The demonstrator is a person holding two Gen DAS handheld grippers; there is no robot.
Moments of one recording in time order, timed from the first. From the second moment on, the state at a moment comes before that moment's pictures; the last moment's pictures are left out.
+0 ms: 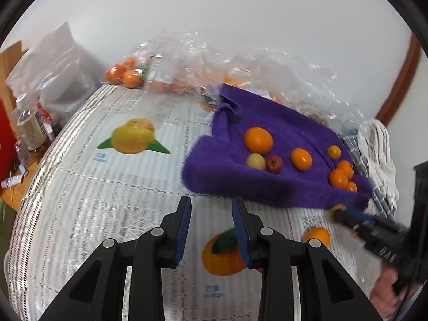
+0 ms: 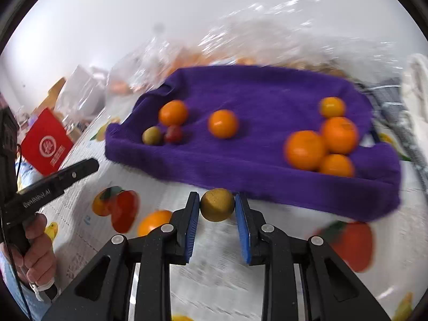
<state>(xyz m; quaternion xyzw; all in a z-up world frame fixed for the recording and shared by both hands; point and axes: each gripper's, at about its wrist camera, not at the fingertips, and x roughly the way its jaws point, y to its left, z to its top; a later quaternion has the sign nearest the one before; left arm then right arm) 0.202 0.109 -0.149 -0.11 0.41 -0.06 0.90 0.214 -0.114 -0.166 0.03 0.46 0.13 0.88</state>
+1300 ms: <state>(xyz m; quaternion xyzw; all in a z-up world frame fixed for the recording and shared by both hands) 0.181 0.009 -0.145 -0.05 0.39 -0.17 0.90 0.178 -0.215 -0.170 0.06 0.41 0.06 0.91</state>
